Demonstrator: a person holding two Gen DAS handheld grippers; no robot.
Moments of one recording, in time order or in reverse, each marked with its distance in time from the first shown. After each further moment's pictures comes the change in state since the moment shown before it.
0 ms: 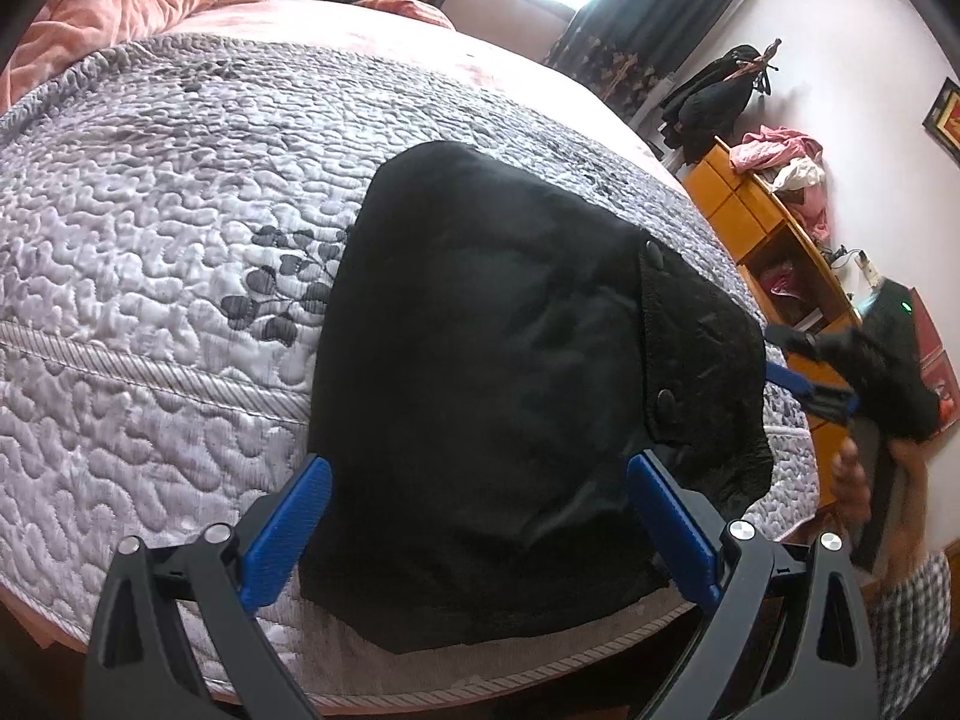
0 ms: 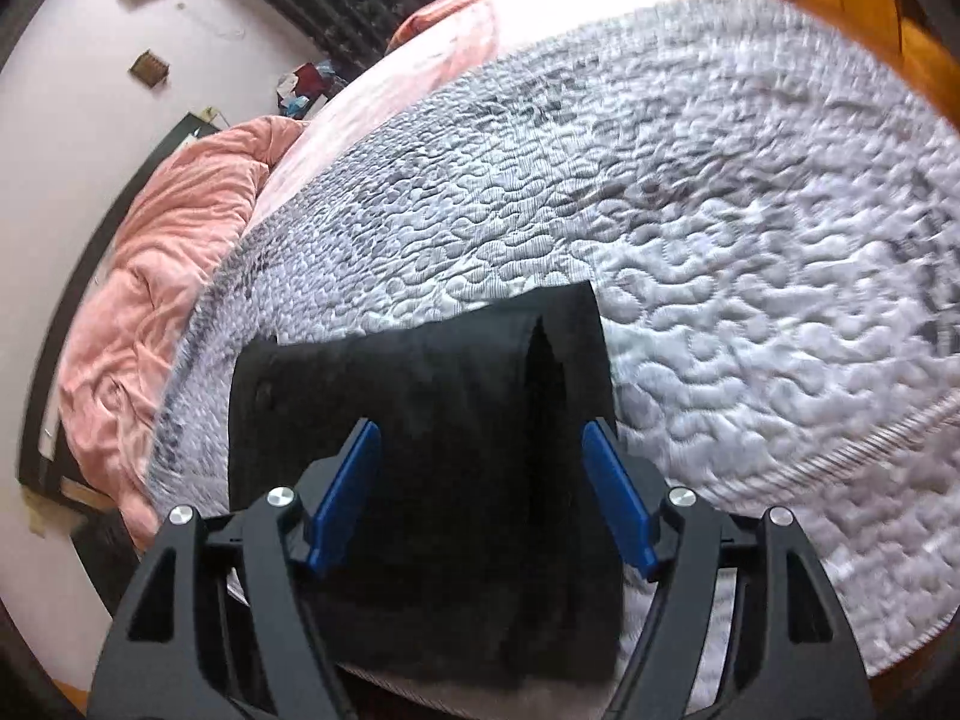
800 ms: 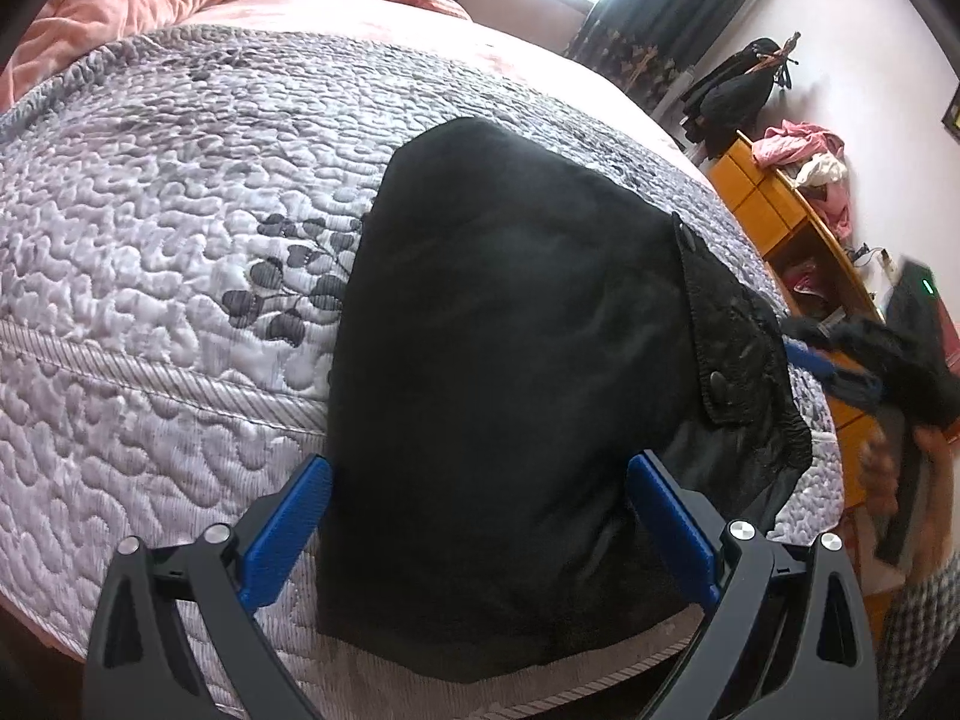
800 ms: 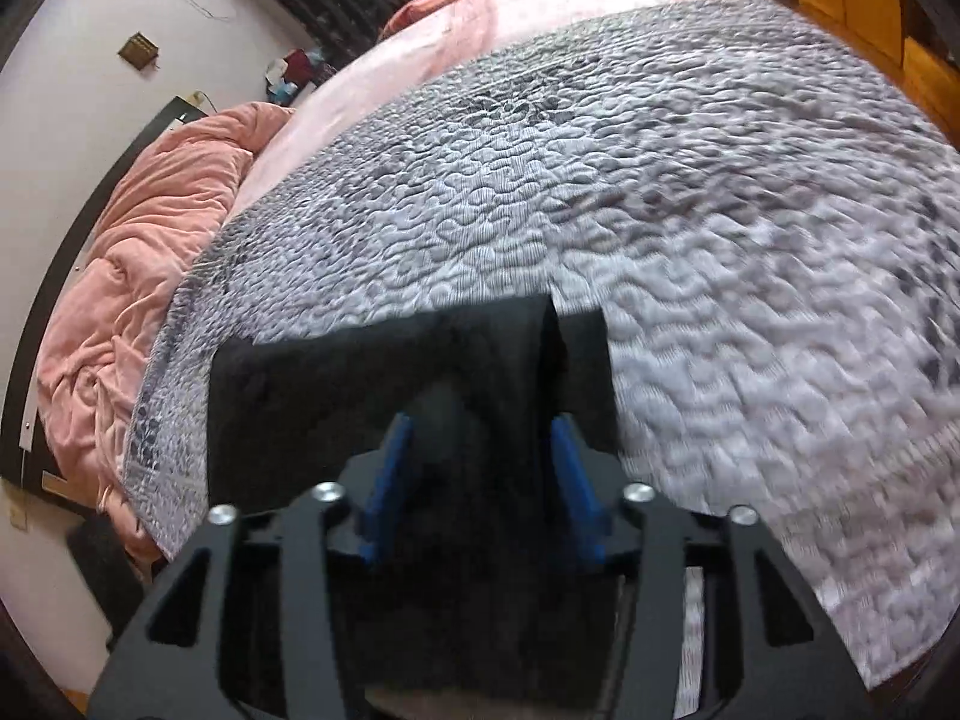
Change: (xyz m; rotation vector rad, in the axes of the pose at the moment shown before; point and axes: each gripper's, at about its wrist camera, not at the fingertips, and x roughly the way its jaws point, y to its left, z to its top) left arm 0.019 0.006 0.004 -0.009 0.015 0.044; right arm -0.002 0.008 -0.001 -0.048 -0.006 -0.077
